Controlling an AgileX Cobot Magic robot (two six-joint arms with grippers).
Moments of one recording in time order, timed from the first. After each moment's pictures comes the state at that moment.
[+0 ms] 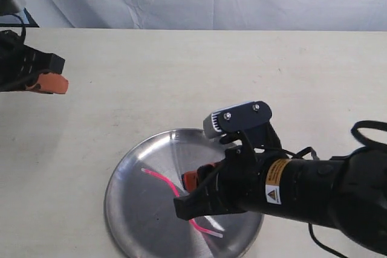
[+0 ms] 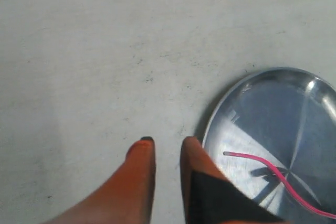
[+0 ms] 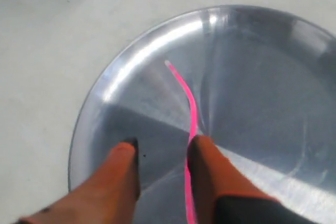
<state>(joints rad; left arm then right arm) -0.06 1.38 -0.92 -0.60 0.78 0.50 0.85 1.41 -0.49 0.08 -0.14 0.37</state>
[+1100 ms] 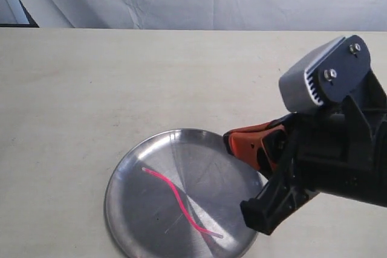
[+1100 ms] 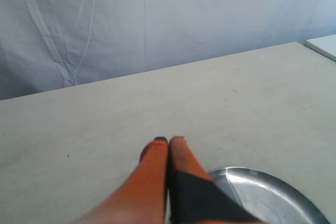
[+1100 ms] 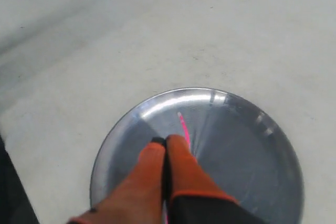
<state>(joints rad) -0.06 0.51 -0.65 -0.77 0.67 0.69 0.85 0.91 -0.54 -0.09 0.23 0.25</state>
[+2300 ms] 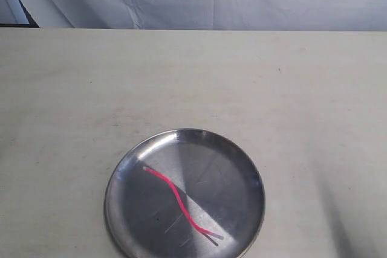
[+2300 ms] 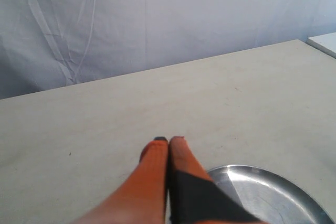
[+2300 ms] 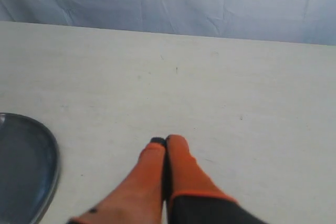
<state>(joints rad) -0.06 0.51 -0.65 -0.77 0.67 0.69 0.06 0.02 -0.06 -0.02 0.41 0.01</state>
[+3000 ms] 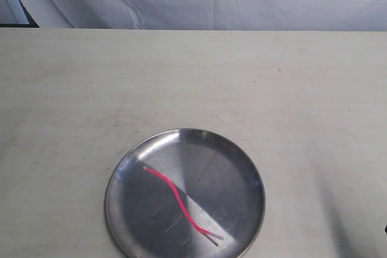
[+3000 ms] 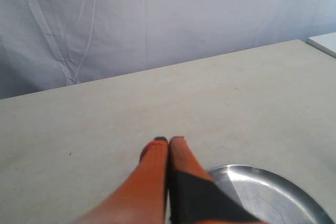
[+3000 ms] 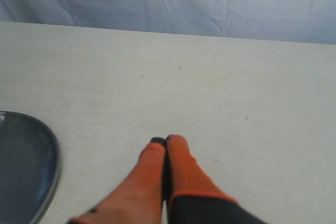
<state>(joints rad) -0.06 0.51 -0.65 -0.77 0.67 0.69 0.06 0.02 0.00 0.01 0.34 0.00</state>
